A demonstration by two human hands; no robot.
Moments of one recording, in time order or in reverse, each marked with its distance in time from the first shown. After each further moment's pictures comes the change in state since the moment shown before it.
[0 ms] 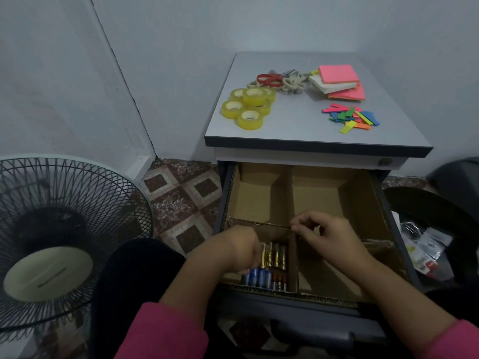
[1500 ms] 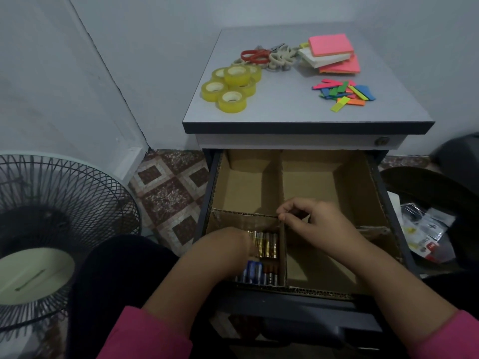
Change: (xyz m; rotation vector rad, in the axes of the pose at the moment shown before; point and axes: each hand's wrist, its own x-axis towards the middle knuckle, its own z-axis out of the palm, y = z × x) left_hand 0.007 0.013 0.017 0.477 -0.051 -0.022; right_hand 0.011 0.015 0.001 0.043 -0.098 -0.045
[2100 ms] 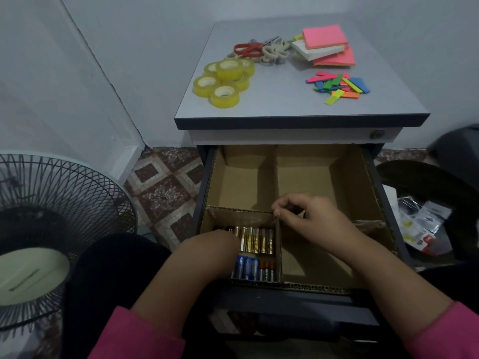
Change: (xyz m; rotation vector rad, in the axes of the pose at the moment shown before) left_hand -0.004 -0.006 0.008 0.125 -0.009 -0.053; right_hand 0.000 0.002 -0.001 -0.018 -0.022 -0.020
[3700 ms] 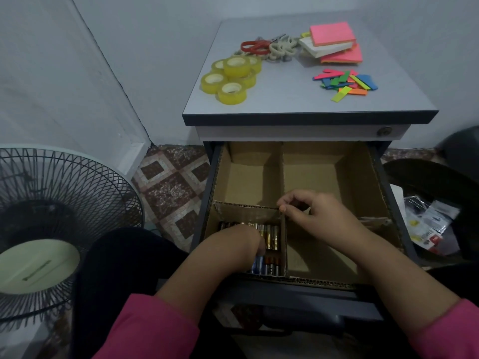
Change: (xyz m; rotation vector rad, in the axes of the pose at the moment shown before) left_hand 0.005 0.019 -0.008 -0.059 -0.011 0.077; right_hand 0.000 0.002 0.002 -0.020 0.008 0.004
